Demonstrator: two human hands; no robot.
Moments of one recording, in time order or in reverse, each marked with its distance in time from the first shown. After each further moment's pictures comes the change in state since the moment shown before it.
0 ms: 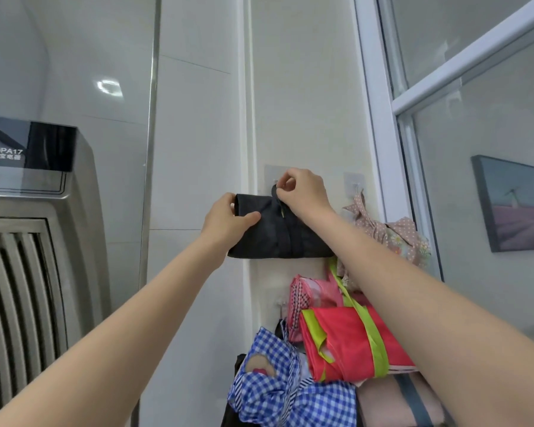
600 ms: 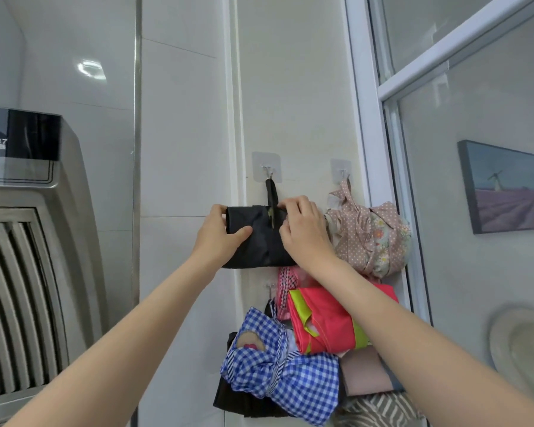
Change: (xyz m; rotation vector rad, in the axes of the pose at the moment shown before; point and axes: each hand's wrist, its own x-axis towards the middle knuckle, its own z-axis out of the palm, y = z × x) left_hand -0.029 -0.021 0.010 0.149 -0.011 -0.055; right_hand -0.083 0.035 0.009 -0.309 0.033 -0.191
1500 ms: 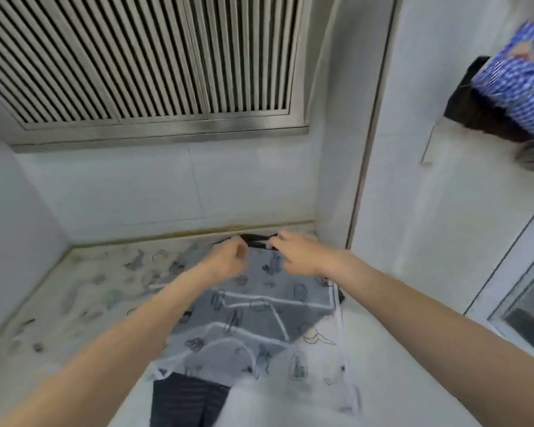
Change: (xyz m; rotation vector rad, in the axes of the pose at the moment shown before) left_hand -0.372 -0.287 -0.320 0.530 -0.646 -0.624; right_hand -0.354 -0.378 0.099 0.281 -1.439 -0.166
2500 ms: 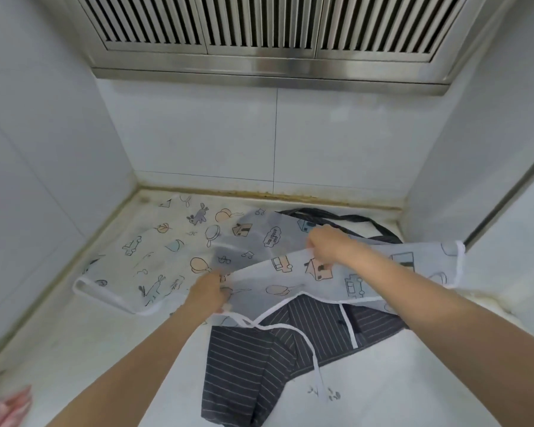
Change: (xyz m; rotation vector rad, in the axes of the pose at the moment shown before) left_hand -0.041 -0.190 0.028 -0.043 0.031 -0.585; right_hand 0.134 -0.063 0.052 -0.089 -0.233 0.086
